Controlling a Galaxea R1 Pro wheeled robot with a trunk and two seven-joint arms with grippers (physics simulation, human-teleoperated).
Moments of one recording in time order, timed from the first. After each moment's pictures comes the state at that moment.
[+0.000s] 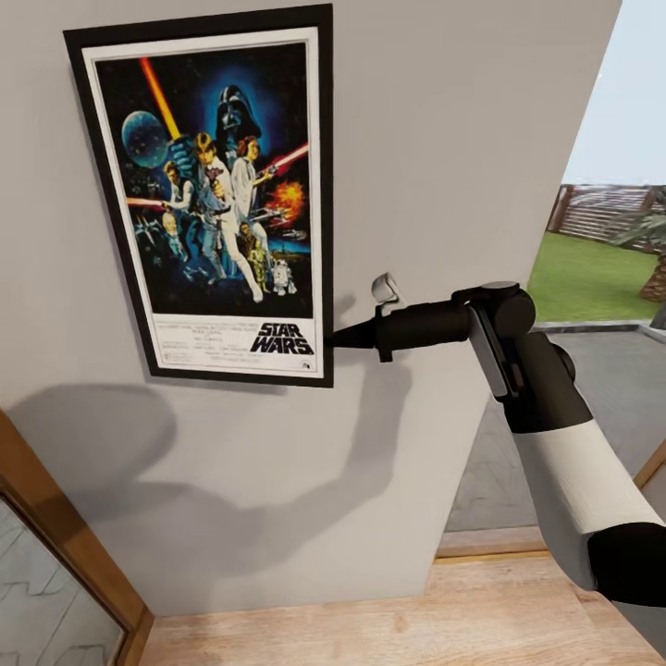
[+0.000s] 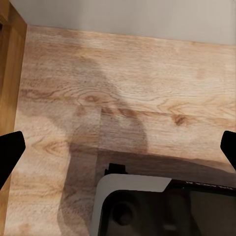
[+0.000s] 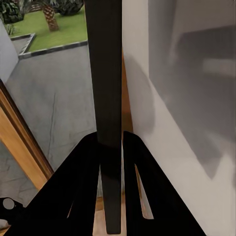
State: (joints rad) left arm 0.04 0.03 0.22 -0.65 0.00 -0.04 -0.13; right arm -1.13 -0.09 0.26 -1.37 -0.12 0.94 1.31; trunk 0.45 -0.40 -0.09
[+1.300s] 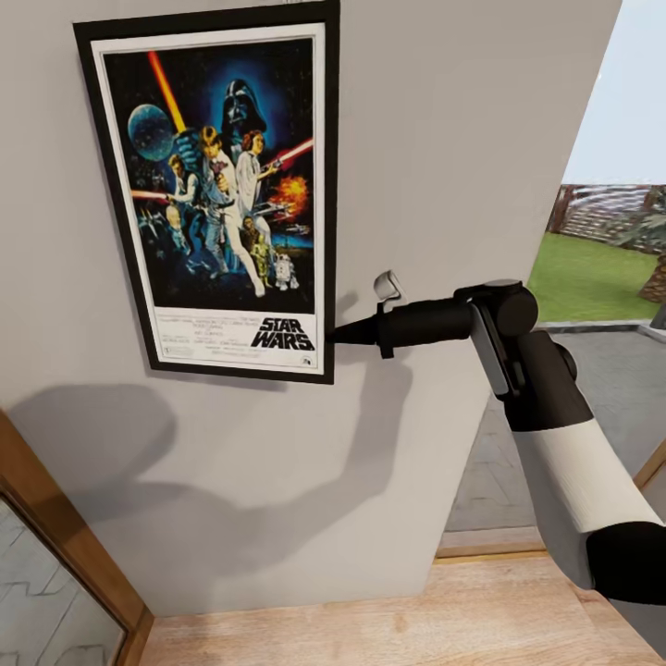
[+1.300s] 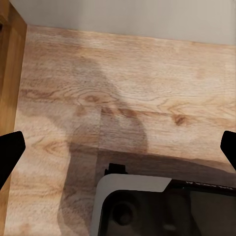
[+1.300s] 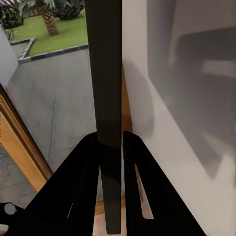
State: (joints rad) left arm 0.04 0.03 0.22 -0.65 0.00 -0.04 -0.13; right arm -1.13 -0.08 0.24 -1.36 -0.11 0.96 1.30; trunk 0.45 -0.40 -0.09
